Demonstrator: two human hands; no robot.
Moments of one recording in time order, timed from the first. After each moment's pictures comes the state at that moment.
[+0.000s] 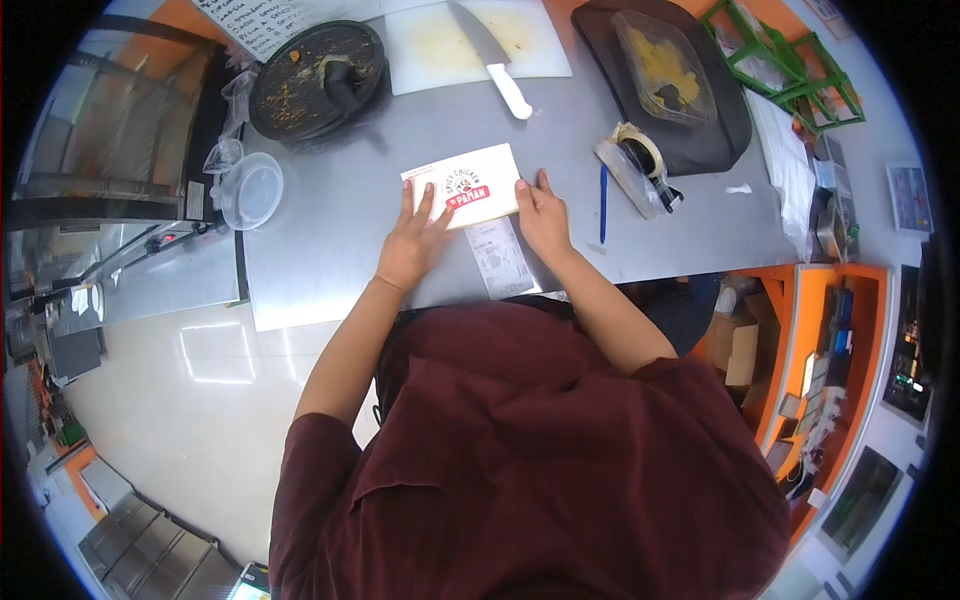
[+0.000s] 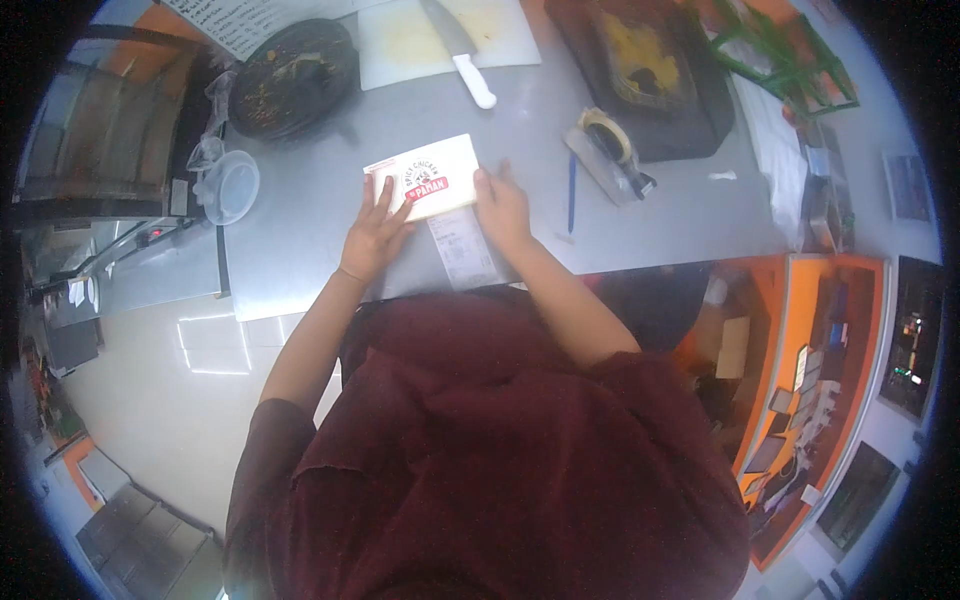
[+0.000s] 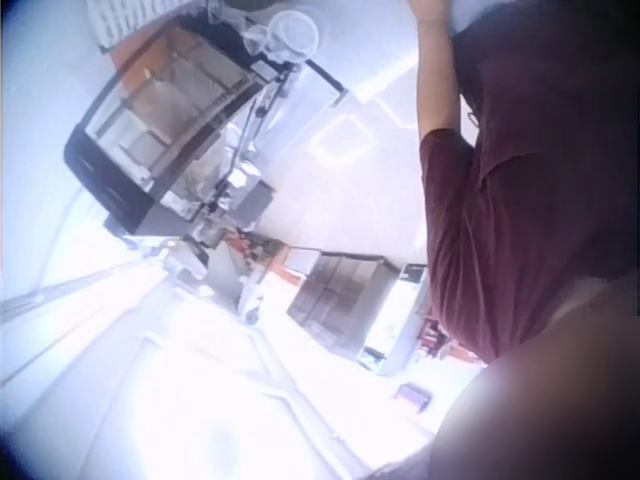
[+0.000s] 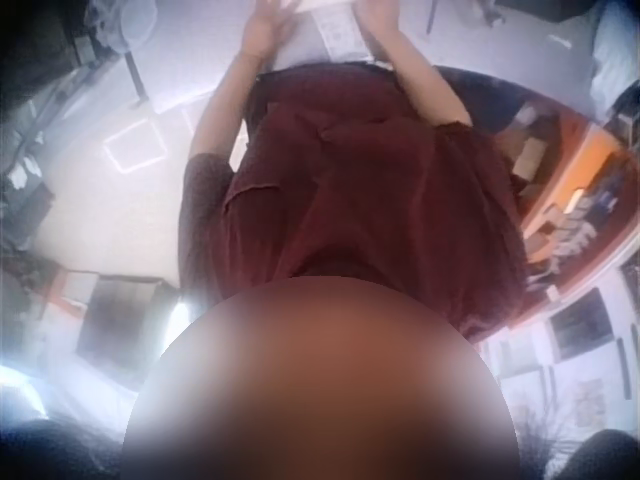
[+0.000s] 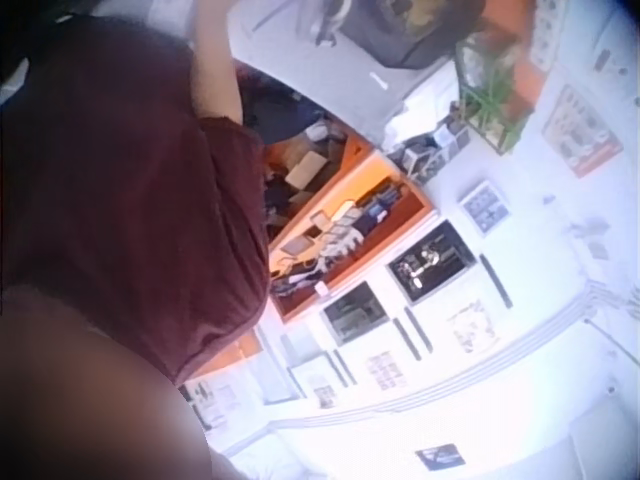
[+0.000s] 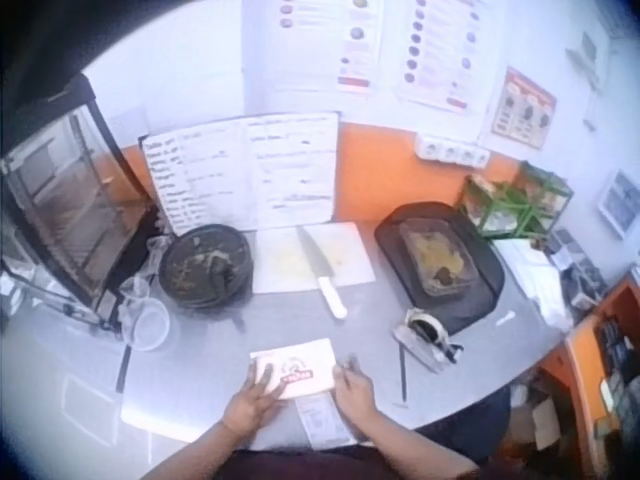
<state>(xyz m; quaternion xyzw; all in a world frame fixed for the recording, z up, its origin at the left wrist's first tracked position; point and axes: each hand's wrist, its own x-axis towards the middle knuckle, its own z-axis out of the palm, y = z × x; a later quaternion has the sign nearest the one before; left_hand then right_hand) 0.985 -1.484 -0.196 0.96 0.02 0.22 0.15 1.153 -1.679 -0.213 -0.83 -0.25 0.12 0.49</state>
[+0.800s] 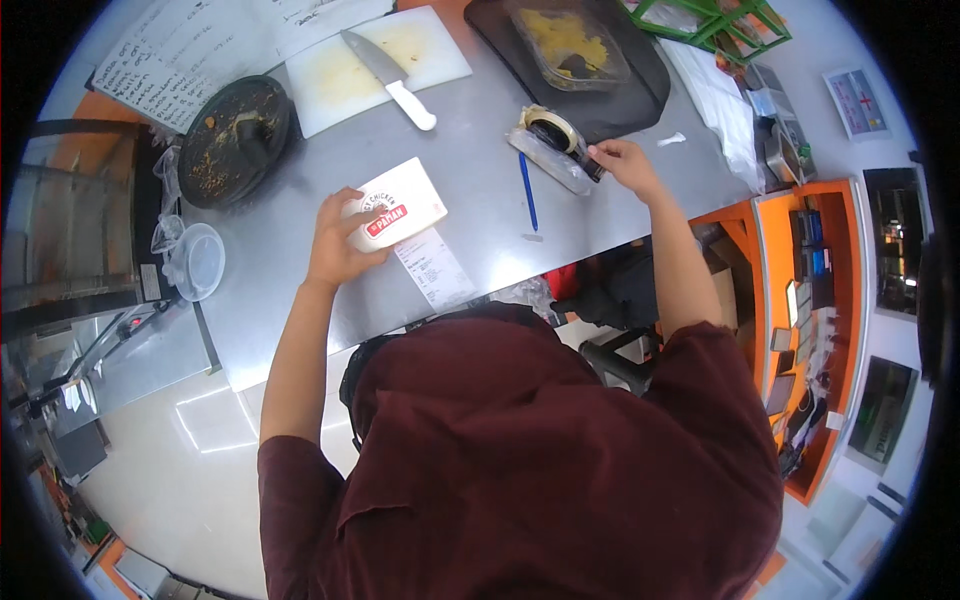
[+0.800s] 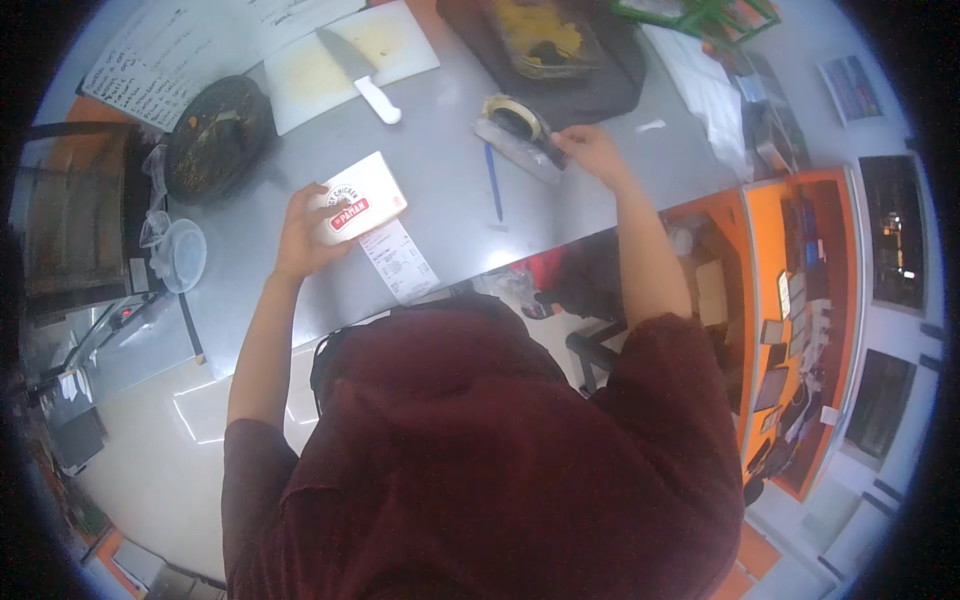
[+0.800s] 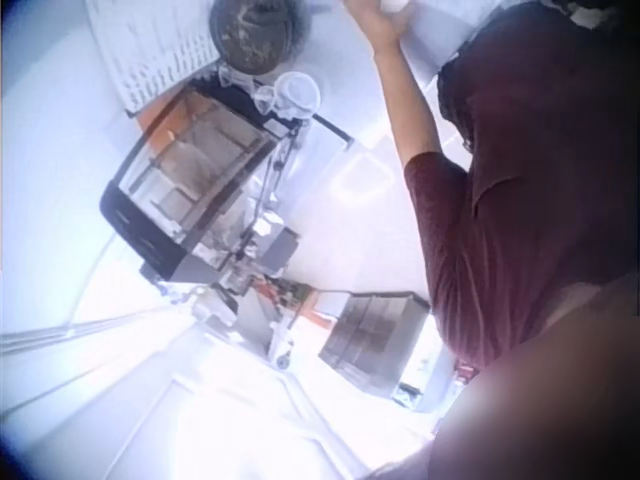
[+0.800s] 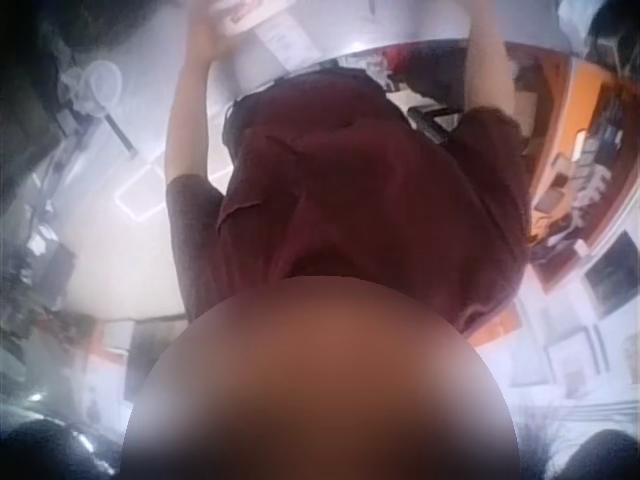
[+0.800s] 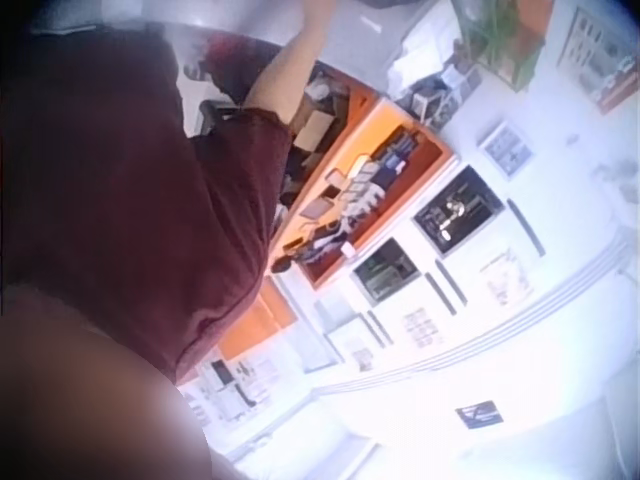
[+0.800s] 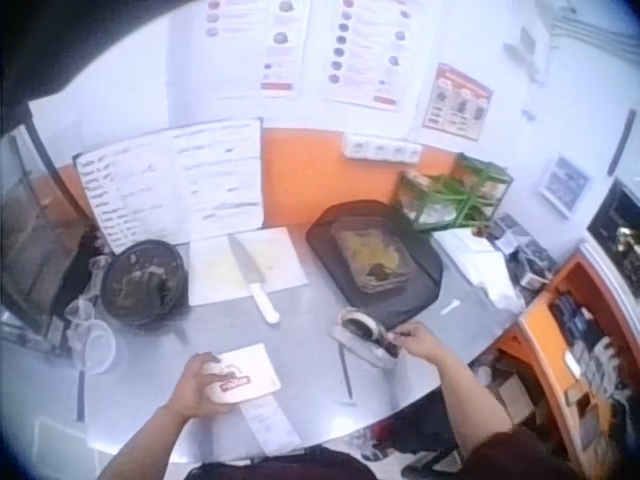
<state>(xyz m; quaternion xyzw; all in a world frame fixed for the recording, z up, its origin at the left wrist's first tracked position) 1.042 -1.461 -0.155 0.94 -0.01 0.15 0.31 1.355 -1.907 -0.168 -0.92 -0.18 0.16 0.31</state>
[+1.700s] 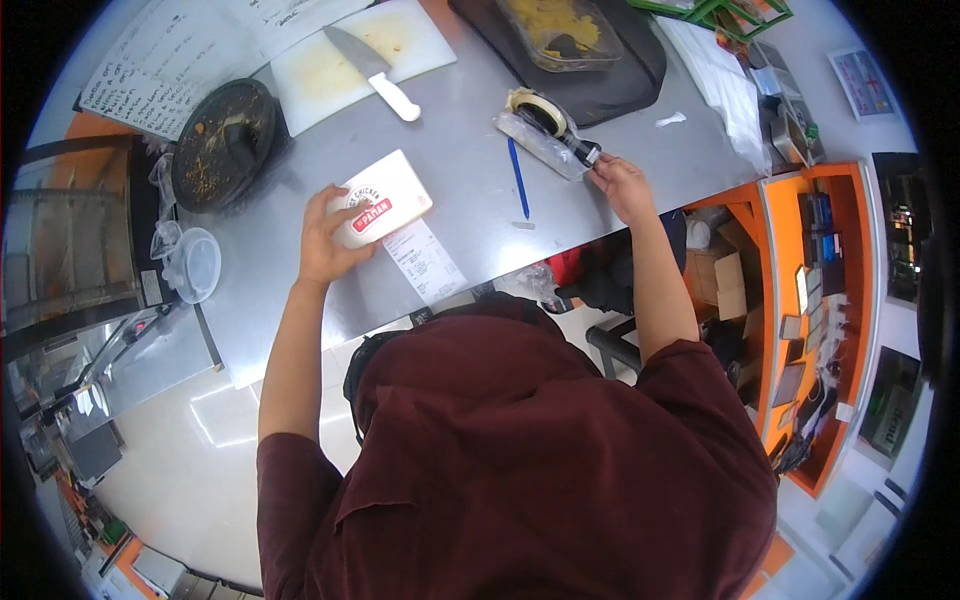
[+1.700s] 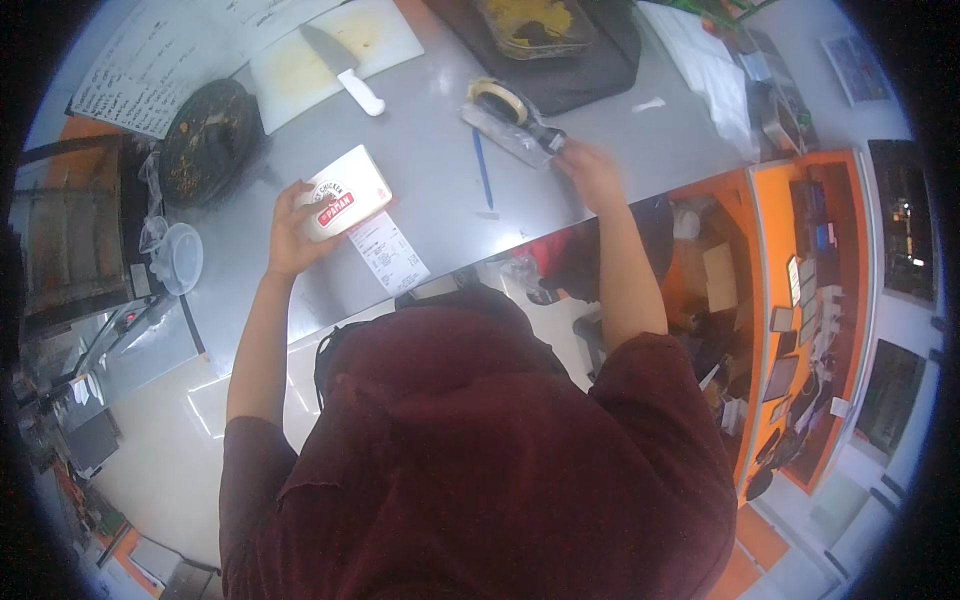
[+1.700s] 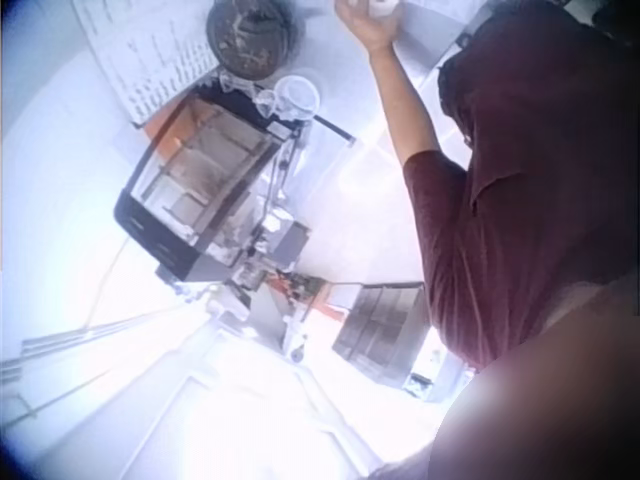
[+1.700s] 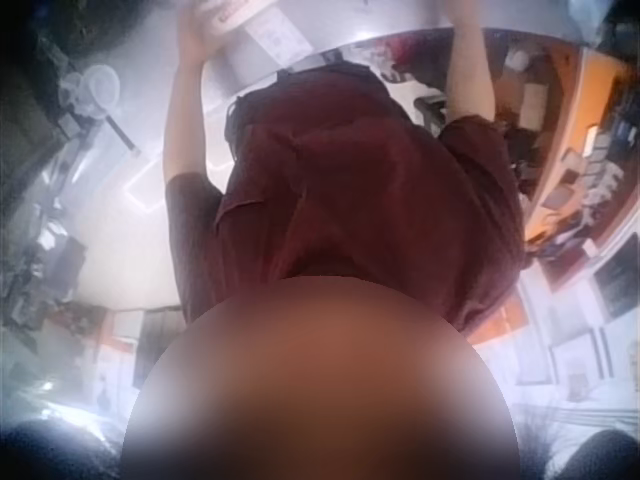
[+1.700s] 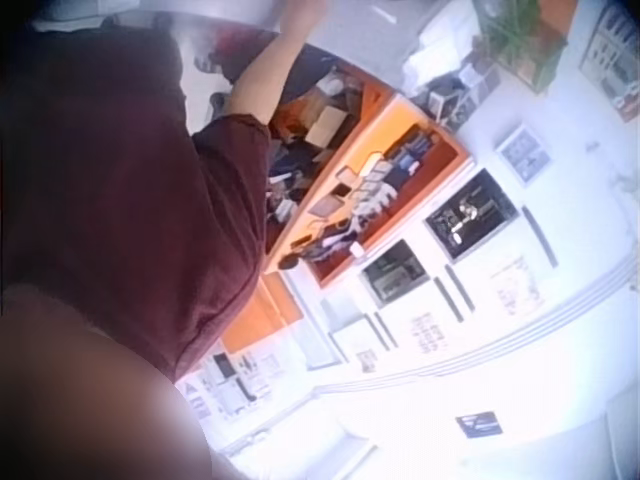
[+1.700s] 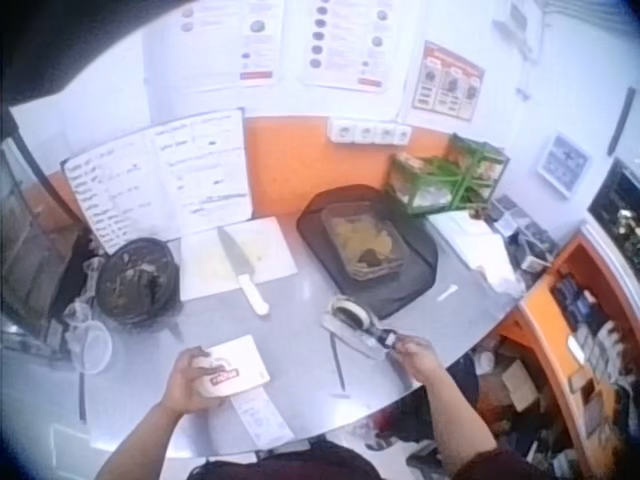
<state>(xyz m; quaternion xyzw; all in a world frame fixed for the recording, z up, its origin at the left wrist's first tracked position) 1.040 -1.463 -0.158 0.94 0.01 0.13 0.31 1.294 -1.935 -0.213 -0.60 0.02 0.20 0.77</state>
